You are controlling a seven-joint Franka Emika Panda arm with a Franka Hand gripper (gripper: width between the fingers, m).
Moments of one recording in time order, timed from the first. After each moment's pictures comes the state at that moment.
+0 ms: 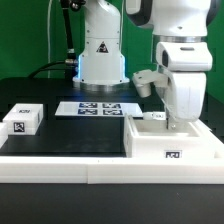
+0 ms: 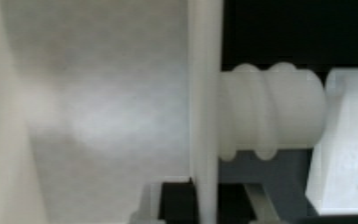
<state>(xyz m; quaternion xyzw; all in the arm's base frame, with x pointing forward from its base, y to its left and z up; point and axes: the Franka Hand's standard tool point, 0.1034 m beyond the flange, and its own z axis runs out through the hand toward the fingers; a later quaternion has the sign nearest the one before) 0.517 0.108 0.026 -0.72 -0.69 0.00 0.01</state>
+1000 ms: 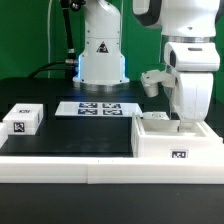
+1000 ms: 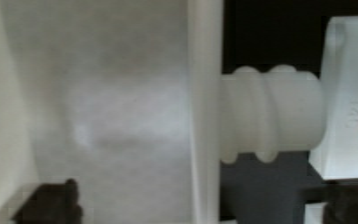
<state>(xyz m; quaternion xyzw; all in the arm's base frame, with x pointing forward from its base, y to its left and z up) 0.516 0.114 0.026 -0.73 -0.68 0.00 0.01</state>
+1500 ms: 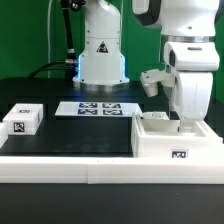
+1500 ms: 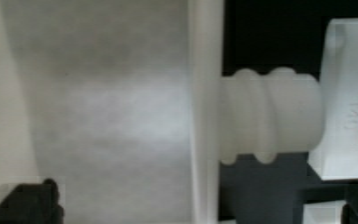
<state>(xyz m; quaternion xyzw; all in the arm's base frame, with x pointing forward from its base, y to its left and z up) 0.514 0.114 0.034 -0.73 -0.68 0.00 0.01</state>
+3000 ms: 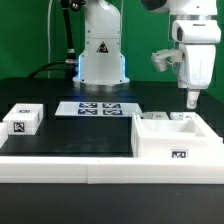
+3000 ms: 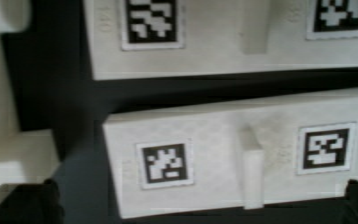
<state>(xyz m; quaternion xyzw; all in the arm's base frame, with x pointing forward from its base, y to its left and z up) 0.427 0.157 0.050 -0.73 -0.68 -0.01 0.01</state>
